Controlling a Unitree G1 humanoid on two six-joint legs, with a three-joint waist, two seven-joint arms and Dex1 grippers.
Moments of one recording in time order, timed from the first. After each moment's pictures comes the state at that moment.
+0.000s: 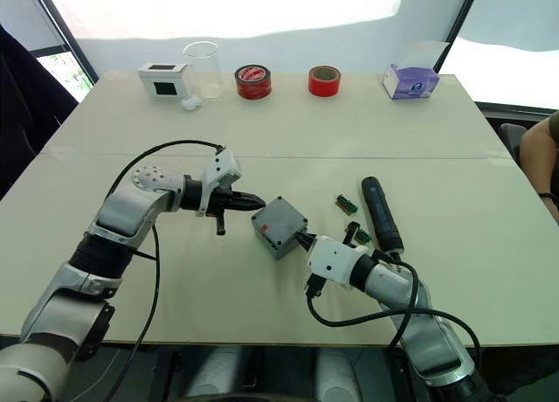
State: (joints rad) left arm -0.71 0.51 -0.27 0.11 -0.21 0.60 -1.13; right arm 0.04 -0.53 0.20 -0.48 -0.16 0.14 0.63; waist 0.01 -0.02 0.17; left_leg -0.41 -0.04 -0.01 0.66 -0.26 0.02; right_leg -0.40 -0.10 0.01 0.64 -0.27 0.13
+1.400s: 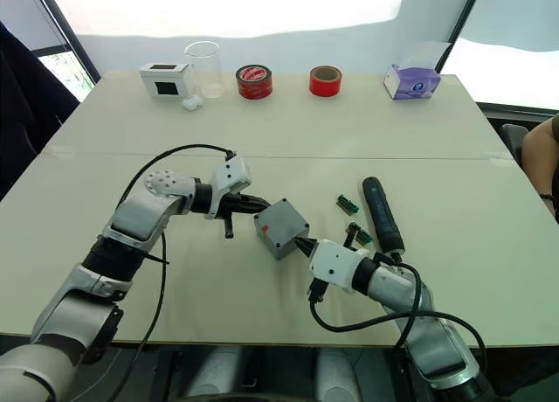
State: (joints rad) left arm -0.71 0.45 -0.30 0.16 -0.14 0.51 -1.09; right arm 0.06 -0.55 0.19 -0.50 -0.13 0.12 0.66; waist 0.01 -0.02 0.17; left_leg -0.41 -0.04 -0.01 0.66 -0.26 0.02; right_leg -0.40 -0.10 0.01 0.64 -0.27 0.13
